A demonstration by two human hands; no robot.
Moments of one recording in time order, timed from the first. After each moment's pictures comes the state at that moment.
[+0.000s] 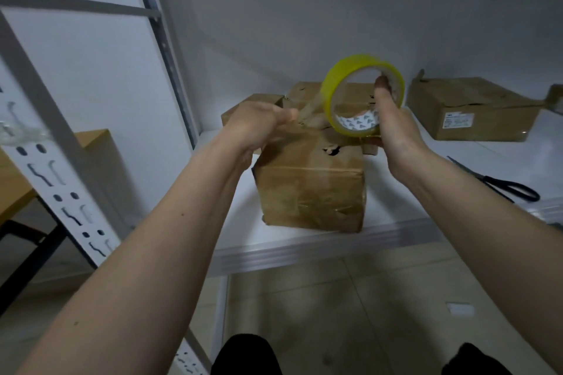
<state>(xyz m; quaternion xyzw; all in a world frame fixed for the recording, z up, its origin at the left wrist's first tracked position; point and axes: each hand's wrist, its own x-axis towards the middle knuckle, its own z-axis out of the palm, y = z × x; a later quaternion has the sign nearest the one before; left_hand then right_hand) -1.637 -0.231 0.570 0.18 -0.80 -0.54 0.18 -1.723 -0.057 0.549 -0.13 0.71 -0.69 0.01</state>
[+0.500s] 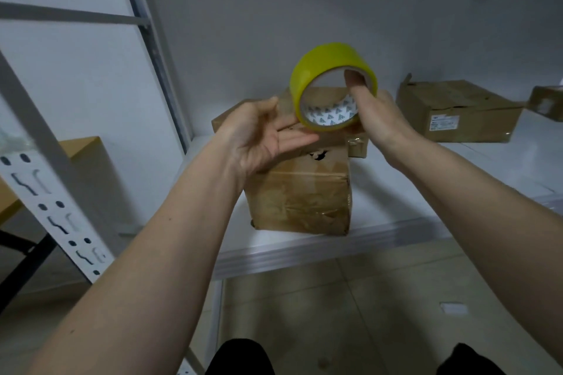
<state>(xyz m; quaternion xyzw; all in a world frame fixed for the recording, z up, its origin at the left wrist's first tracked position) -1.642 -0.208 0.577 0.09 -0.48 -0.87 0.06 -1.708 -0.049 0.577 -0.25 0.77 -0.58 -0.03</state>
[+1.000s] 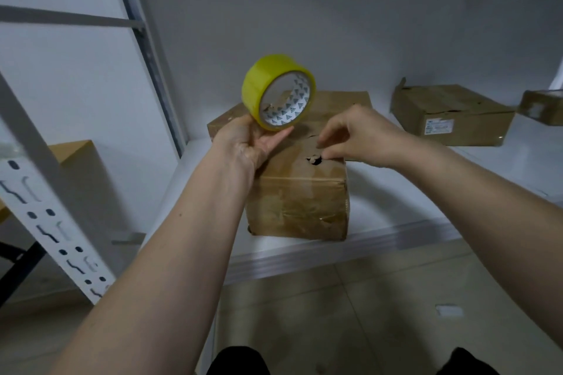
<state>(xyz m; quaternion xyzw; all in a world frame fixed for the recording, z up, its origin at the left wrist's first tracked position) -1.661 -0.218 0.570 0.15 -0.35 -0.91 0.14 -1.733 -0.045 0.567 -0.42 0.86 -0.29 -0.04</state>
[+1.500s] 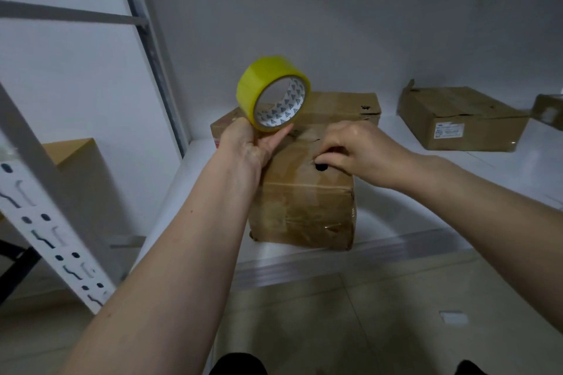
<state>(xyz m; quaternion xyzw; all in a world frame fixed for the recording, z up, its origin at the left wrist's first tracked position) -1.677 -0.224 0.571 0.22 -0.34 -0.89 0.21 -1.742 -0.054 0.550 -0.56 0.78 -0.22 -0.16</state>
